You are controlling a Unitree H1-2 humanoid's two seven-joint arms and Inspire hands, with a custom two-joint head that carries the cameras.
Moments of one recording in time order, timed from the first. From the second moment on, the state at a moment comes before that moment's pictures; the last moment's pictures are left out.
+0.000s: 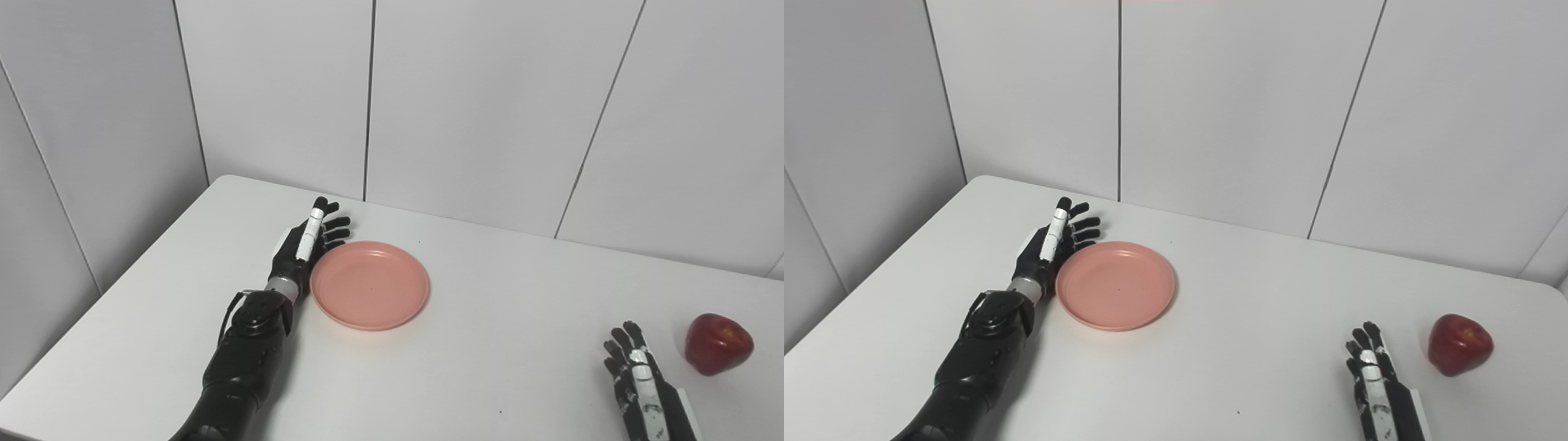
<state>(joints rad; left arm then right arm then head) -0.54 0.14 0.14 0.70 -0.17 -0.04 -0.05 -0.02 -0.08 -0.09 -0.02 0.22 0.05 0.16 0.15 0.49</state>
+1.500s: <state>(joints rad) -0.48 0.02 0.06 0.59 -0.10 -0.04 -0.01 -0.02 -0.07 -0.08 -0.03 0.21 0.05 0.15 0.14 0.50</state>
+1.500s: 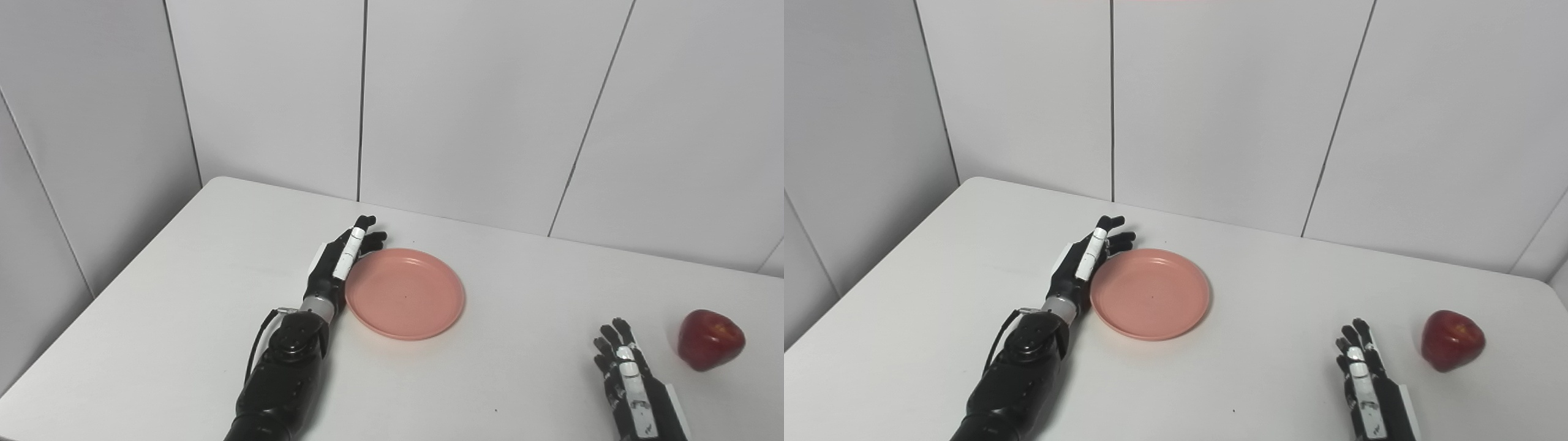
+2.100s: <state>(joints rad) -0.46 -0.01 0.03 0.56 -0.08 -0.04 -0.01 -0.02 -0.07 -0.06 -0.03 0.19 0.05 0.14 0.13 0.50</state>
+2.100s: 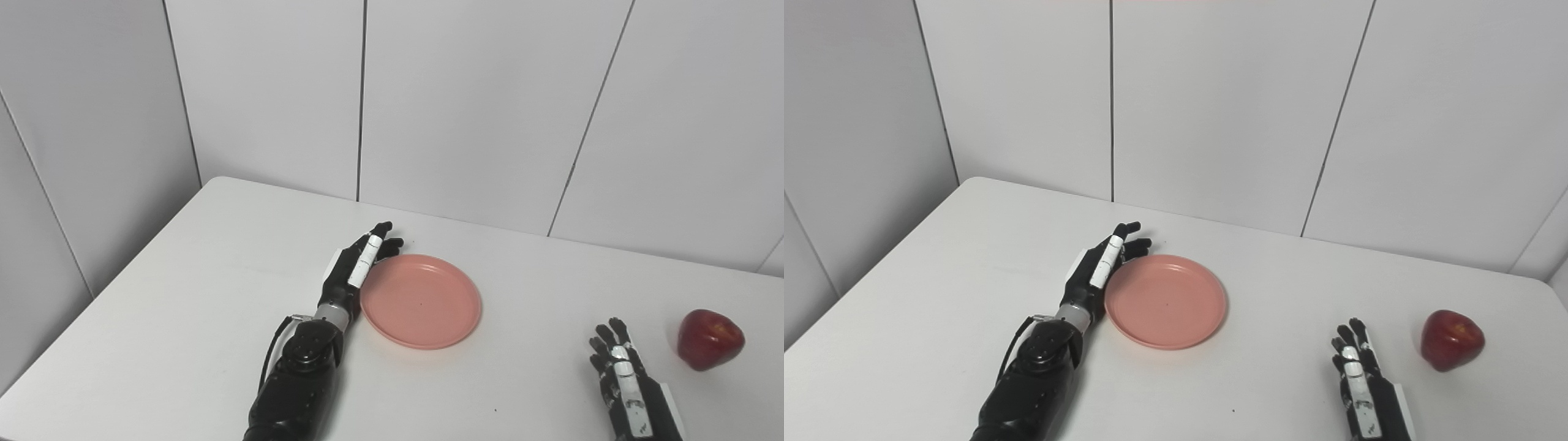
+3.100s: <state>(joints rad) -0.43 -0.02 -0.03 0.50 -0.05 0.02 -0.01 -0.02 -0.05 -0.05 -0.04 0.18 0.05 0.13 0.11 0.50</state>
